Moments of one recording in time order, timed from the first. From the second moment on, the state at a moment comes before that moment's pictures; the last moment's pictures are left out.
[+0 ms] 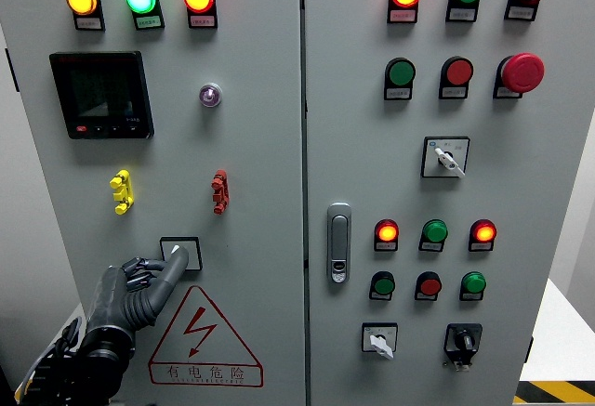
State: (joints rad) left arm -0.56 -0.11 -1.52 -1.62 1.73 0.29 0.72; right arm -0.01 0.12 0.07 -0.17 -0.02 0.00 -0.01
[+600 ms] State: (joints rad) left arm -0.58 -0.11 -1.52 -1.61 1.73 0.29 0.72; right arm -0.01 0.12 0.07 -0.17 -0.02 0.00 -0.01
